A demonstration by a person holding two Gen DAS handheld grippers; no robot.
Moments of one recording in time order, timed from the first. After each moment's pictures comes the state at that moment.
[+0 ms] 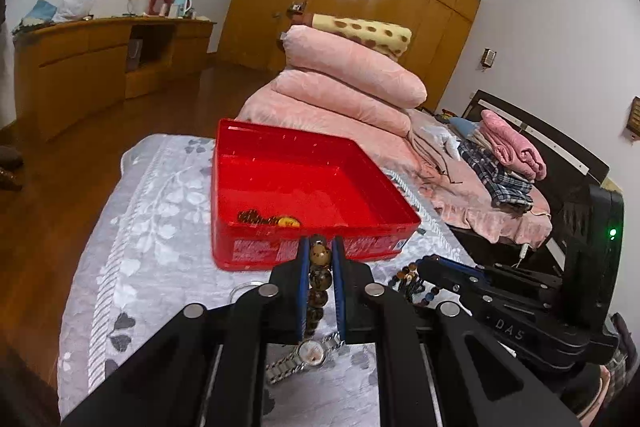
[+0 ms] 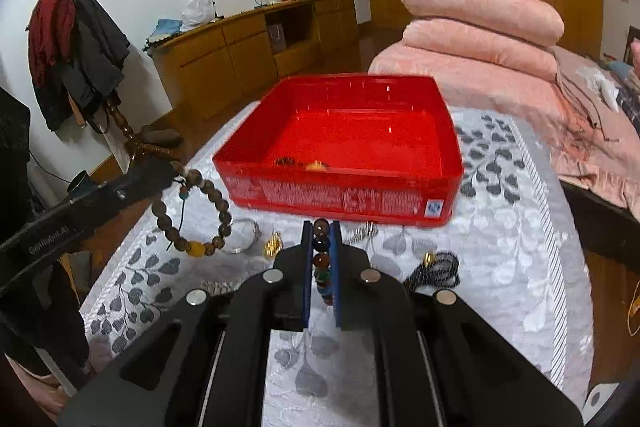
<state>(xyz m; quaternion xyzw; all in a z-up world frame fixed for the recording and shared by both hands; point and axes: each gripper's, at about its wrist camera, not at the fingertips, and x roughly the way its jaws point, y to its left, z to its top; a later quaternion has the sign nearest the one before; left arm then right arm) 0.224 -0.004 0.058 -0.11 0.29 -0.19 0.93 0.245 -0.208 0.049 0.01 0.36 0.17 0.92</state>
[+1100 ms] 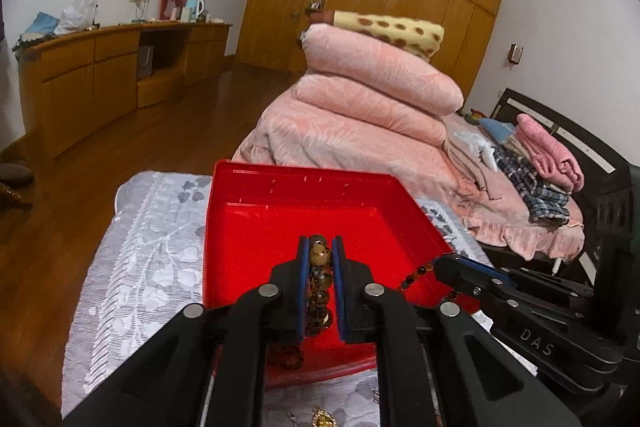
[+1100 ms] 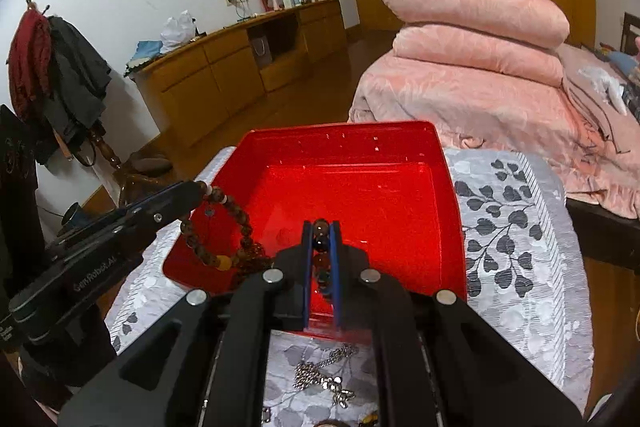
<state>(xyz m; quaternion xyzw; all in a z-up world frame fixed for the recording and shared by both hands) 0.344 -0.028 0.054 -0.09 0.31 -0.14 0.94 0.358 -0.214 0.053 0.05 0.37 0.15 0.92</state>
